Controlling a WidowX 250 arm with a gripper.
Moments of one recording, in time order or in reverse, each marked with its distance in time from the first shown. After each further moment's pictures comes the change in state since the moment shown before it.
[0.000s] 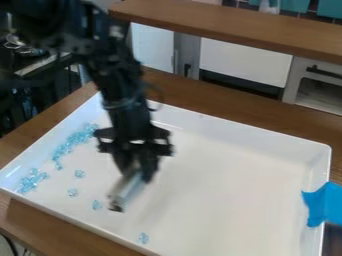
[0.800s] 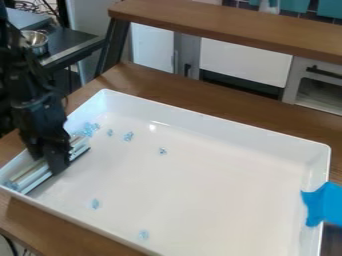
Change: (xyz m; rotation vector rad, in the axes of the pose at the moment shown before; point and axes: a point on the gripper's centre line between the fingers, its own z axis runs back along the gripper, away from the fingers) arm -0.009 0.172 0.009 0.197 0.033 -0.116
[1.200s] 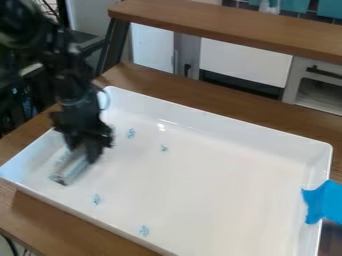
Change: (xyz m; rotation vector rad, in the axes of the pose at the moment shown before) arm 0.038 -0.011 -0.013 0.141 -0.046 0.099
